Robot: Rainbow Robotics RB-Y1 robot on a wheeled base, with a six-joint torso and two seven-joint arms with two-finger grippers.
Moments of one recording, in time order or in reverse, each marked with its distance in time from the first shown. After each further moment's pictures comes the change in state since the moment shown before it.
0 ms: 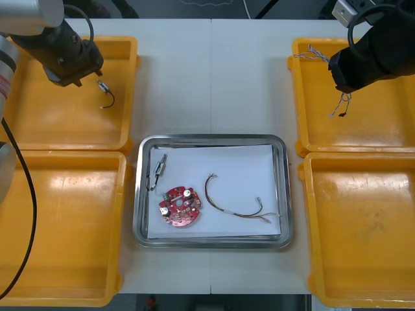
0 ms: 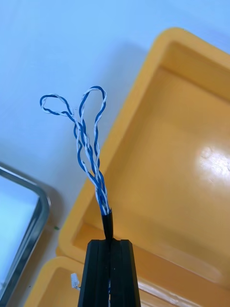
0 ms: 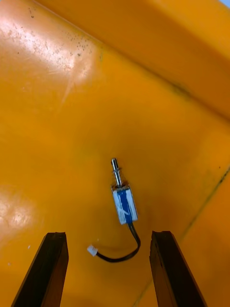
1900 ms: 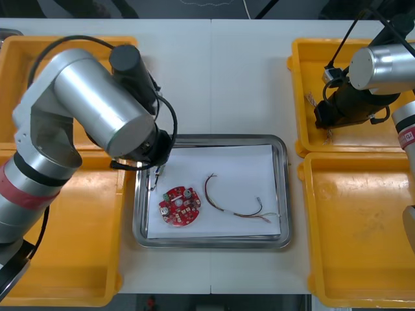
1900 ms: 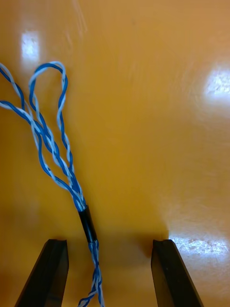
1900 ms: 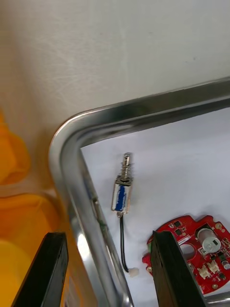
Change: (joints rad) right arm -0.019 0.098 0.082 0.760 0.251 -0.448 0.033; left arm 0.426 -0.064 -0.399 -1.063 -0.009 0.463 0.000
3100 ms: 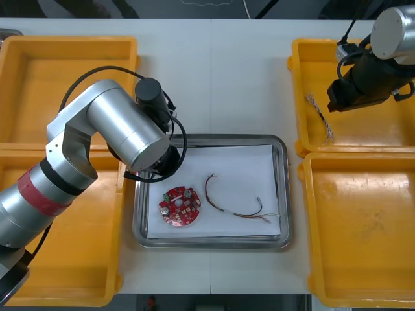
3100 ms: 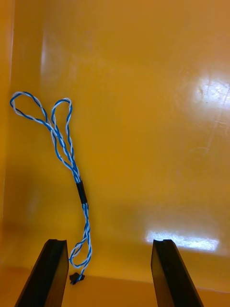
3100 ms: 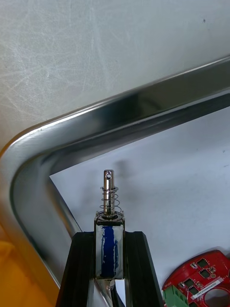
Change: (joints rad) right arm -0.048 -0.054 -0.023 -0.118 -0.028 0.167 0.000; left arm 0.007 0.002 -0.137 0.171 -0.039 -0.200 -0.093
